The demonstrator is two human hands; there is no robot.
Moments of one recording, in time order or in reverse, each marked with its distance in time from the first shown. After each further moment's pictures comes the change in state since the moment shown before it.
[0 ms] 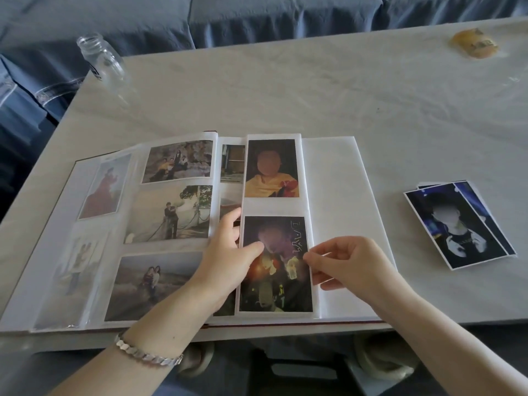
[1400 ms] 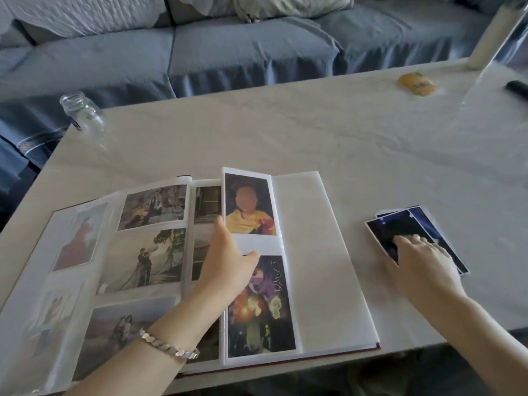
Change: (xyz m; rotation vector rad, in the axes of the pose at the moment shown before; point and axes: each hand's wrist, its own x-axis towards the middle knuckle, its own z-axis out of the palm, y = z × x) left_hand 0.024 0.038 0.030 0.442 0.138 0.213; right_hand 0.026 0.052 -0.118 -1.188 0.541 0.065
